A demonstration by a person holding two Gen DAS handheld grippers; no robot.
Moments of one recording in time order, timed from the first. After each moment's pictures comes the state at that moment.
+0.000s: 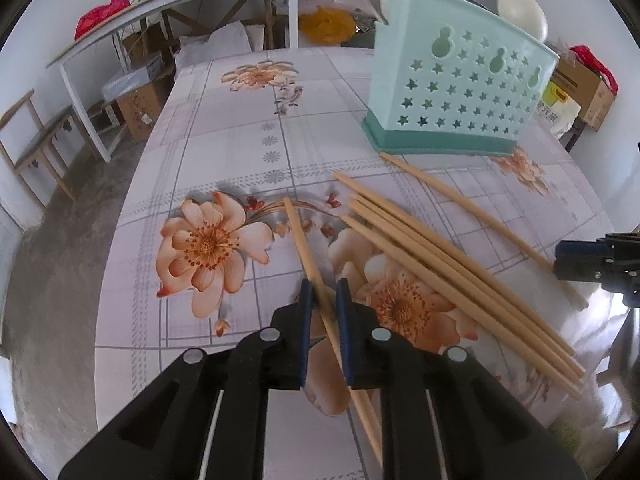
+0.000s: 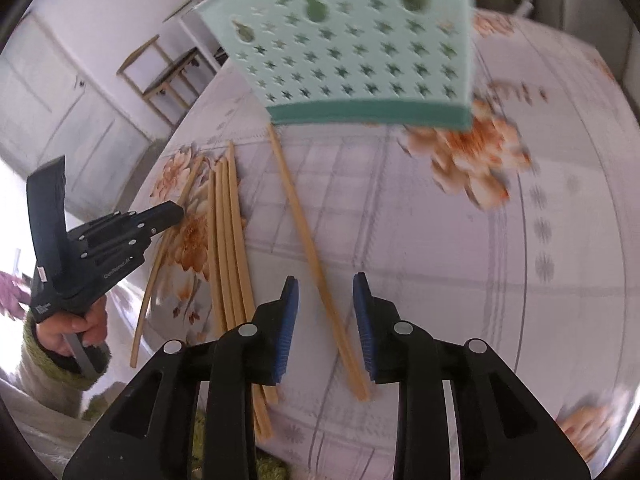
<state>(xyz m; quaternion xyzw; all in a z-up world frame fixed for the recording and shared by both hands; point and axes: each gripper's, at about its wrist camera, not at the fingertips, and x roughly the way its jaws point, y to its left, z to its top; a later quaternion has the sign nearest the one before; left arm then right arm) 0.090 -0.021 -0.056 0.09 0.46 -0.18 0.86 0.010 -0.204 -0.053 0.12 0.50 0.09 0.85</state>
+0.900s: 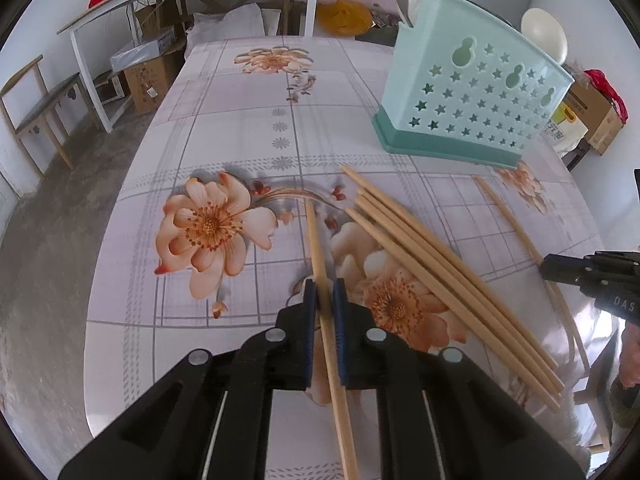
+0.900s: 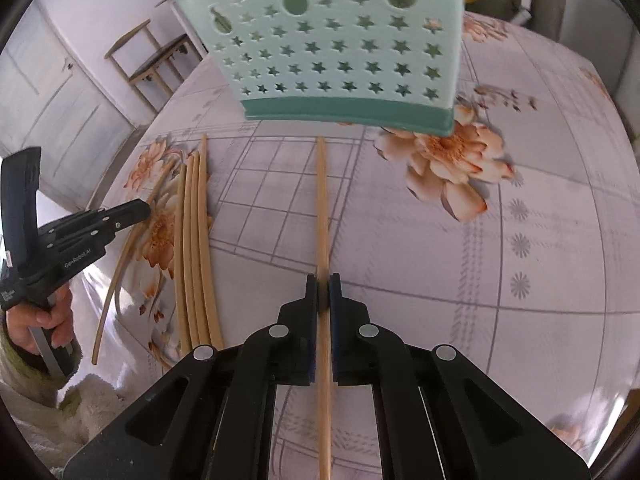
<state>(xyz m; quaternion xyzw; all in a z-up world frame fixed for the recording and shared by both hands) 0.091 -0.018 -0.055 0.05 0.49 -0.17 0.86 0.009 -0.225 -0.061 0.09 0.52 0.07 0.85</state>
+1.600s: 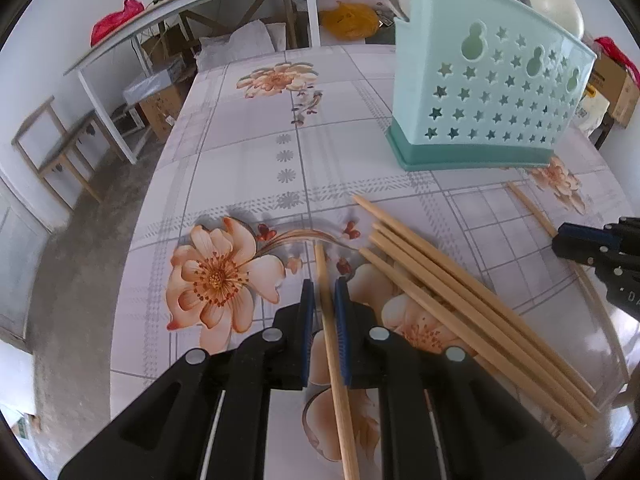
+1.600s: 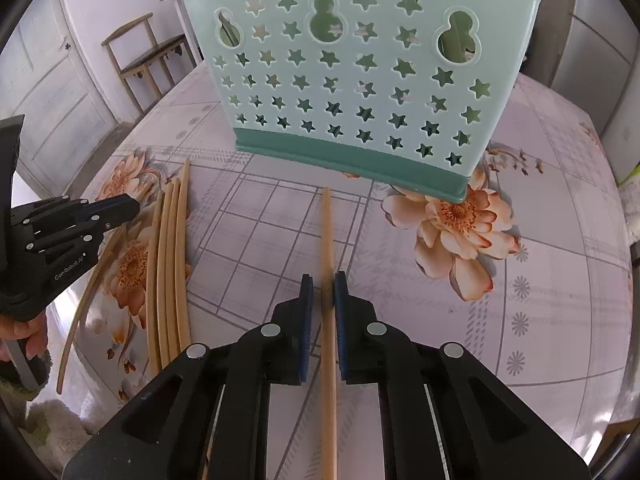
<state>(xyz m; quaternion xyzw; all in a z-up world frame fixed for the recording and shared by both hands) 0.112 -0.041 -0.059 0.13 0.46 -0.12 0.87 0.044 -0.201 -0.062 0.02 0.48 0.04 0.88</state>
